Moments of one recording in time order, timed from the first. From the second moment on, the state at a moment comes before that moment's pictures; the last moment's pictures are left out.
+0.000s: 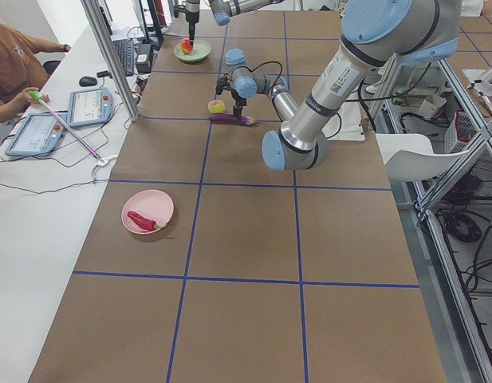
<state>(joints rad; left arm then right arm) -0.54 -2.46 -1.38 -1.70 -2.03 -0.97 1.21 -0.99 1.17 -1.19 2.22 0.52</state>
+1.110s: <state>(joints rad) -0.54 -2.51 -1.23 -1.74 -1.95 -0.97 1.23 -1.00 1.27 -1.27 2.32 0.57</state>
